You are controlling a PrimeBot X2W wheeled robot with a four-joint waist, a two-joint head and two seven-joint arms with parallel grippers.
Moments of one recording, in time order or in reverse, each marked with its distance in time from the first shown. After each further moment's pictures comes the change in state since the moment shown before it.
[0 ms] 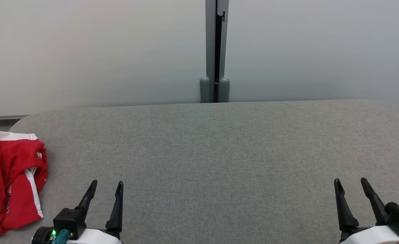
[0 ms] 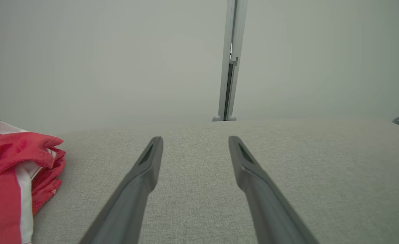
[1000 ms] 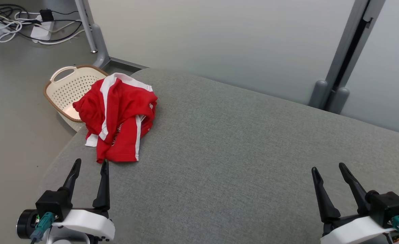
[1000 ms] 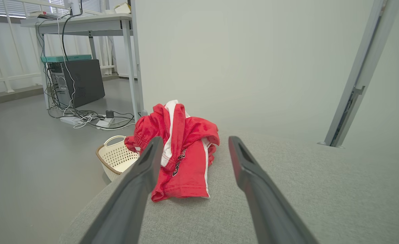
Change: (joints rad) left arm -0.077 0.001 0.061 -0.014 -0.007 0.006 0.000; right arm -0.011 0.014 0.082 -0.146 -0.043 0.000 0.076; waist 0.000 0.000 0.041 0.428
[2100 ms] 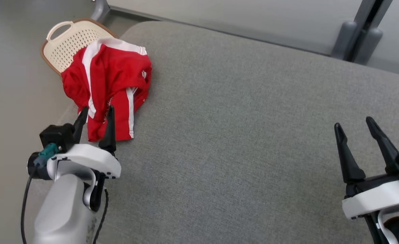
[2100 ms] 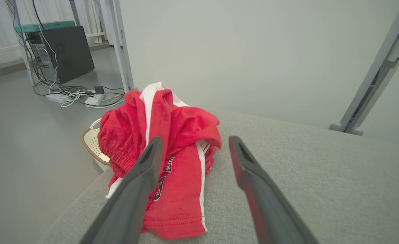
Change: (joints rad) left arm -0.379 -0.032 -0.025 0.334 -0.055 -0.033 0.004; right arm -0.114 -0.072 -0.040 -0.152 -0.010 0.000 0.103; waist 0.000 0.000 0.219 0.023
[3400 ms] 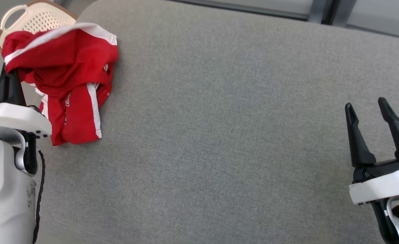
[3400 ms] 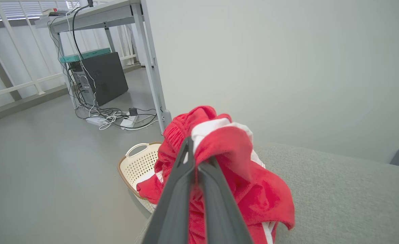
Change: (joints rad) left arm -0.229 0.164 0.169 0.122 0.003 0.015 -0.004; right arm -0.077 -0.012 -0.029 -0.036 0.042 0.000 0.008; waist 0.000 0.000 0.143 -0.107
